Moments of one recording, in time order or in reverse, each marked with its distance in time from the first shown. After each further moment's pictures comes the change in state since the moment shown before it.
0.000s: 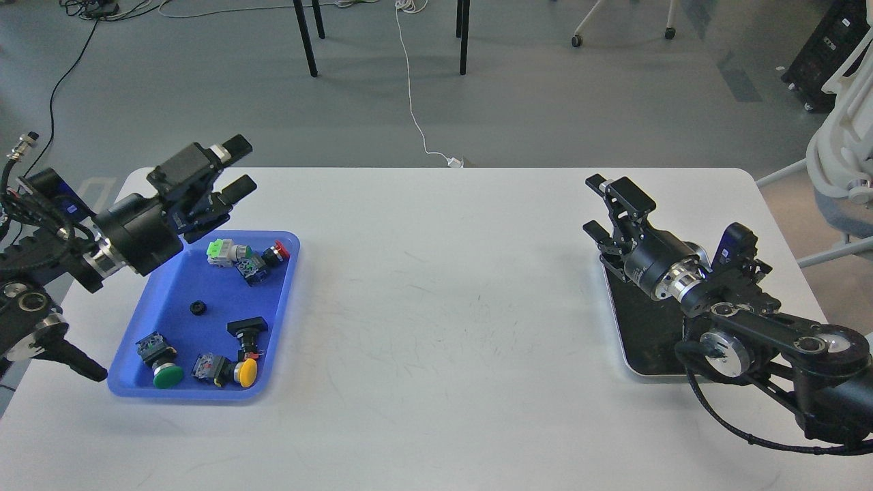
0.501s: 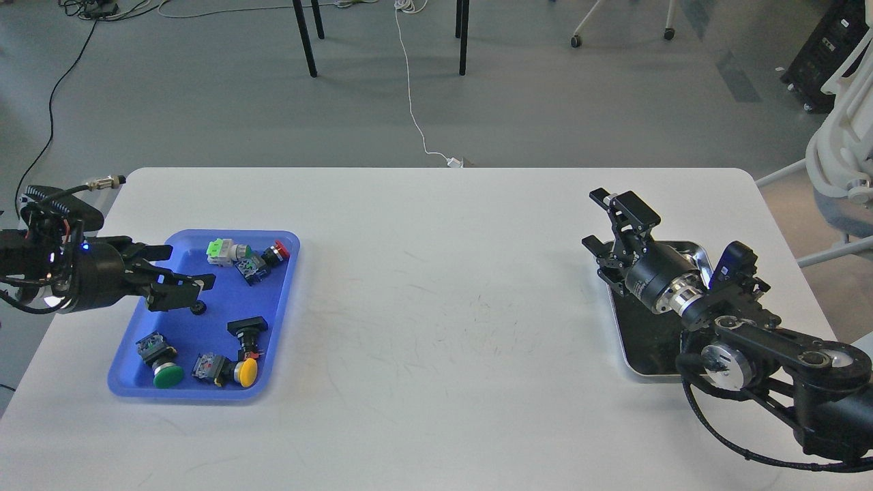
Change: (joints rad) left arm -0.209 0.229 0.403 0.061 0.747 0.076 -0.001; right arm -0.014 0.002 0.014 0.002 0.001 0.006 0.000
